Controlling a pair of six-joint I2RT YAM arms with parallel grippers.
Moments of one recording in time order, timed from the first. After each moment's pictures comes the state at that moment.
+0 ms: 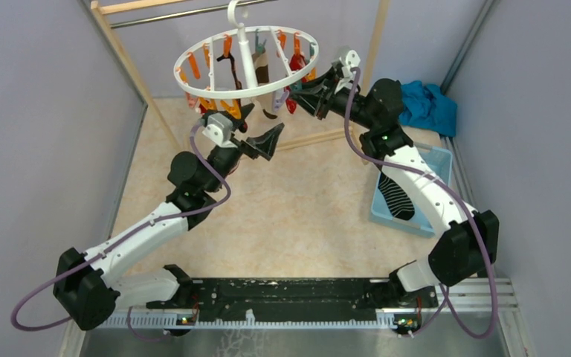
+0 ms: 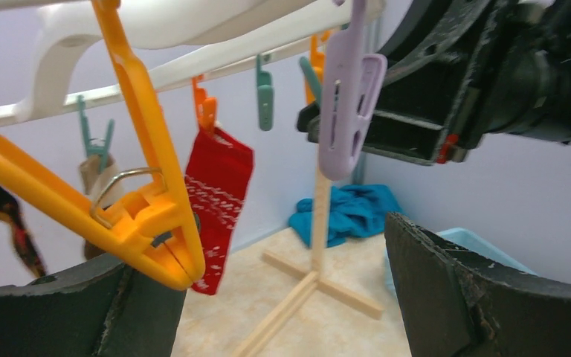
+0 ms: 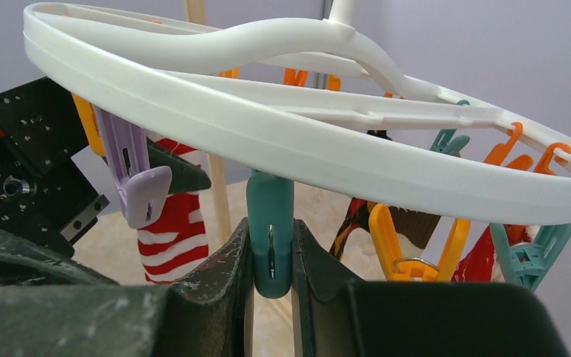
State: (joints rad) left arm -0.71 1.14 0.84 0.77 -0.04 0.03; right arm 0.44 1.44 1.34 0.41 -0.69 0.13
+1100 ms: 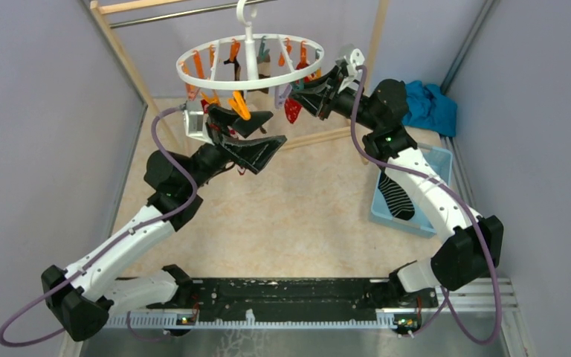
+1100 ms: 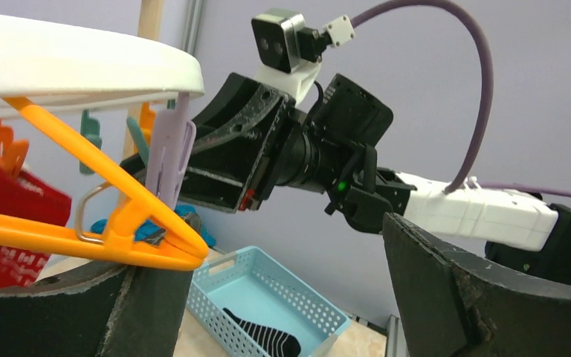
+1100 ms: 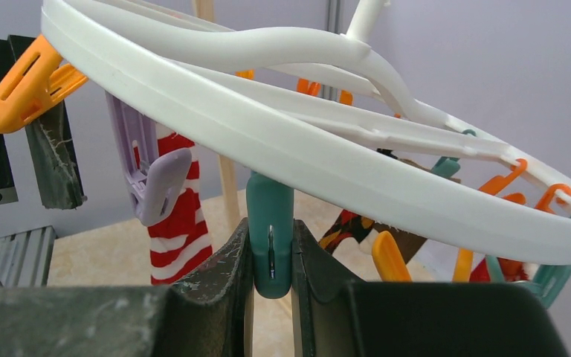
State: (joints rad) left arm -0.71 1.06 0.98 0.65 0.30 -0.51; right arm 0.44 1.40 1.34 0.39 -0.69 0.17
